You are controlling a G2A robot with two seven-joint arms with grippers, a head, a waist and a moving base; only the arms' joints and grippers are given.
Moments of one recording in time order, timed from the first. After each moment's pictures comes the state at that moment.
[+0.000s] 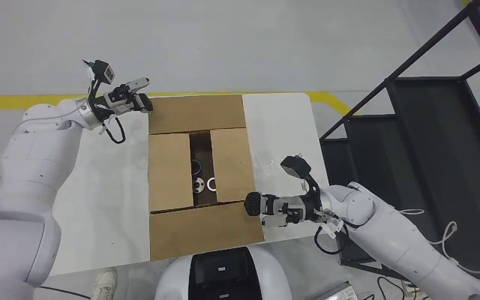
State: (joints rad) left arm 0.39 -1.15 -0.91 -0.44 -0.68 -0.55 -1.27; right arm -1.30 -0.75 0.95 -1.81 0.52 -0.75 0.86
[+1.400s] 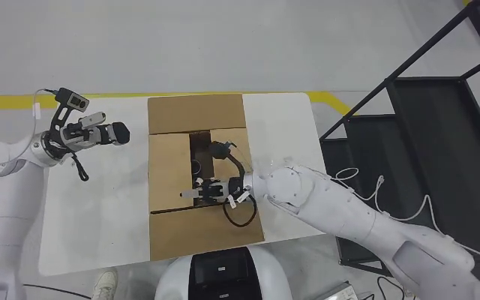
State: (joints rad) left arm 0.84 -0.93 -1.30 -1.03 -0.79 -0.35 -1.47; right arm -0.84 -1.03 0.51 -1.66 0.24 -0.01 0.59
